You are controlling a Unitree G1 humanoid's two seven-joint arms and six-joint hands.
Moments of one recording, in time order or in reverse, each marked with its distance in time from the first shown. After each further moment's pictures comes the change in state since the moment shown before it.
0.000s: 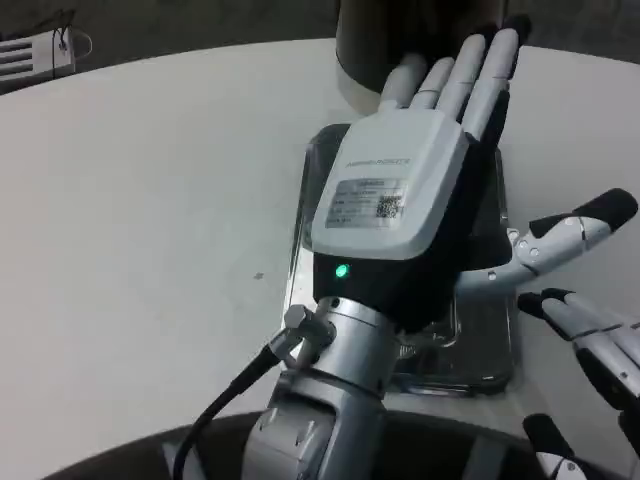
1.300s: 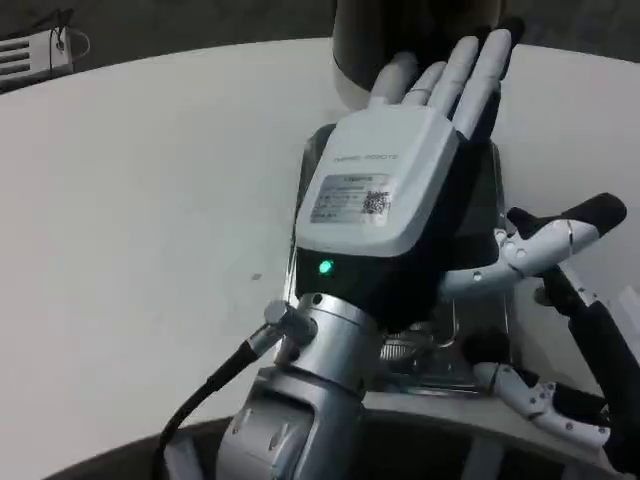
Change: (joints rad) left arm 0.014 0.037 0.018 -0.080 0.009 0.012 -0.075; right arm -0.359 0.073 0.187 0.189 0.307 0.263 0.195
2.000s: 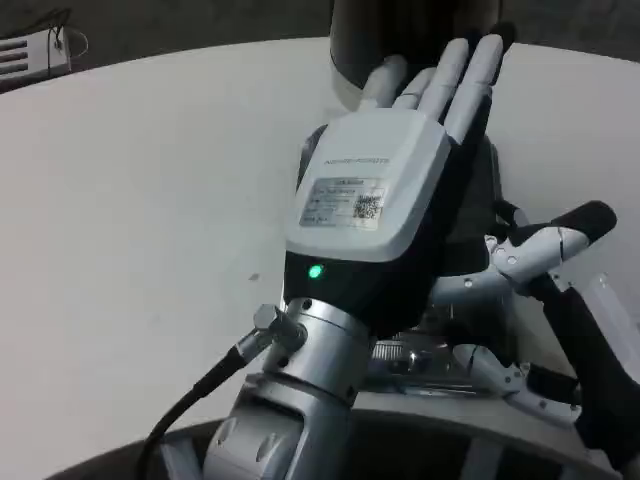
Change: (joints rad) left arm 0.026 0.008 0.007 -0.049 0.037 0.003 -0.047; right arm -0.096 0.023 0.047 0.083 0.003 0.040 -0.007
